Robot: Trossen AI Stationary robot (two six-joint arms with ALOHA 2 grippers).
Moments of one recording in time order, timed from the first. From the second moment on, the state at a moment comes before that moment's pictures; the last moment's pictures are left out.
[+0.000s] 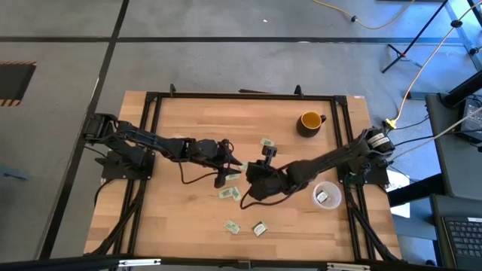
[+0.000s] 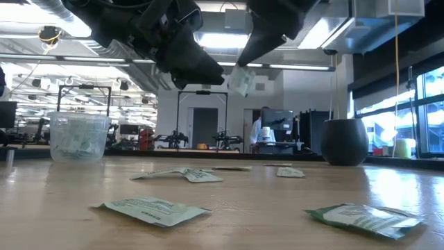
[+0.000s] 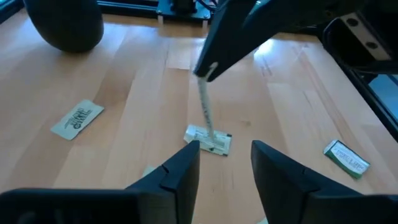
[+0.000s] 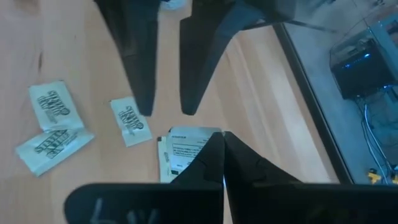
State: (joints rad) left arm -0.05 1.50 0.74 0.30 0.02 -0.15; right arm 0.35 1.79 1.37 -0.59 0.78 0.22
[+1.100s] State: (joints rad) left arm -0.05 1.50 0.74 0.33 -0.04 -0.10; right arm 0.34 1.79 1.37 -0.43 0.78 0.10
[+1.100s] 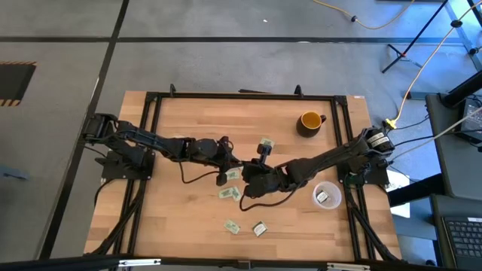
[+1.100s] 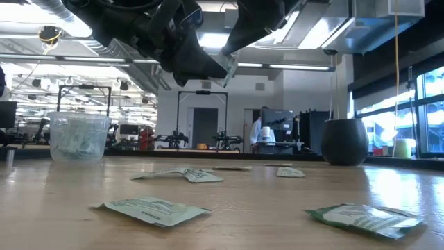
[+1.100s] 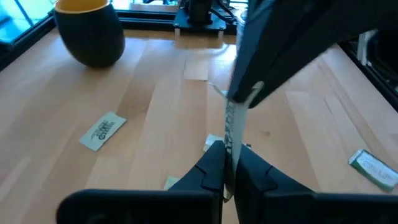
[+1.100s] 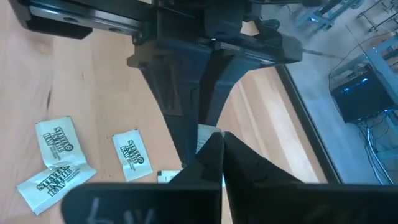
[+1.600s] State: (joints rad) left arm -0.05 1.47 0.74 0.20 -0.03 -0.15; right arm 0.34 1.79 1.41 -0.69 0.77 0.22
